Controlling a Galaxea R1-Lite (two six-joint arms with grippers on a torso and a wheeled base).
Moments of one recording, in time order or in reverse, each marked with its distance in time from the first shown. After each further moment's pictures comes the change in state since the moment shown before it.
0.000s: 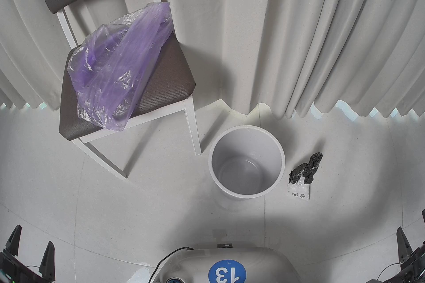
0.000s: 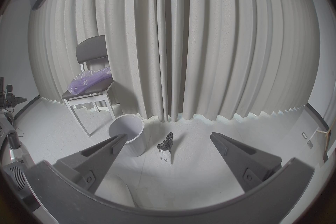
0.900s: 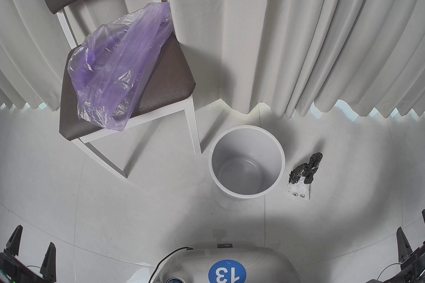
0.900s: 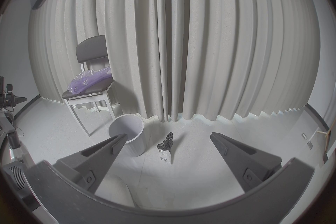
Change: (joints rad) left arm 0.000 0.000 0.000 0.000 -0.020 0.005; right arm 0.000 0.000 0.000 0.000 0.001 -0.004
